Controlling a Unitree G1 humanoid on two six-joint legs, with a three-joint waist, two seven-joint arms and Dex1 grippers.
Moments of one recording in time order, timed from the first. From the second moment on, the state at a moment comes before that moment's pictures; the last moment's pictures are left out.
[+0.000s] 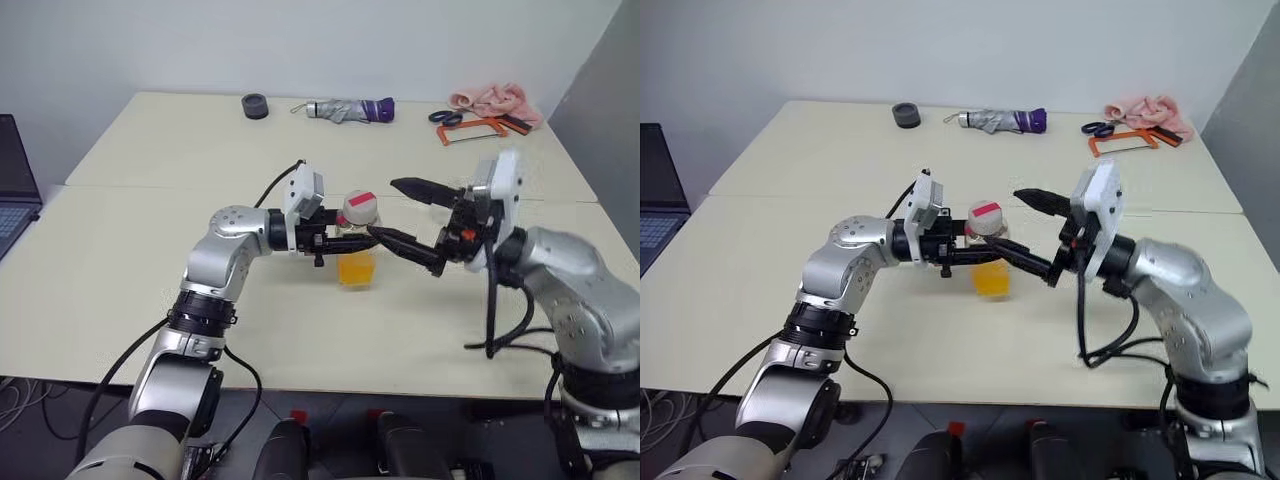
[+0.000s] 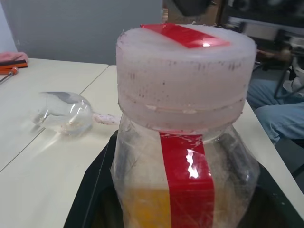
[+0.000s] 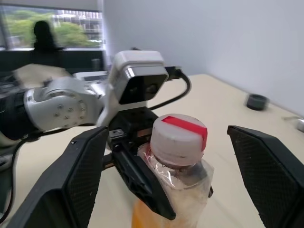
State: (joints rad) left arm -0.79 0.35 -0.11 0.29 -0.37 0.32 -1.25; right arm -0.42 -0.39 -0.03 -0.65 0.56 0.73 0.53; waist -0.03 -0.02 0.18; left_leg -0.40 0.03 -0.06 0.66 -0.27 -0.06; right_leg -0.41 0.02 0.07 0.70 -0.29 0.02
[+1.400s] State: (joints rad) left arm -0.84 0.38 -0.14 0.41 -0.30 0.19 -1.39; right arm -0.58 -0.46 0.16 -0.38 0.39 0.51 0.75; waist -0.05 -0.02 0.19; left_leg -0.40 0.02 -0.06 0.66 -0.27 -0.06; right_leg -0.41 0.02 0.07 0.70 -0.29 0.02
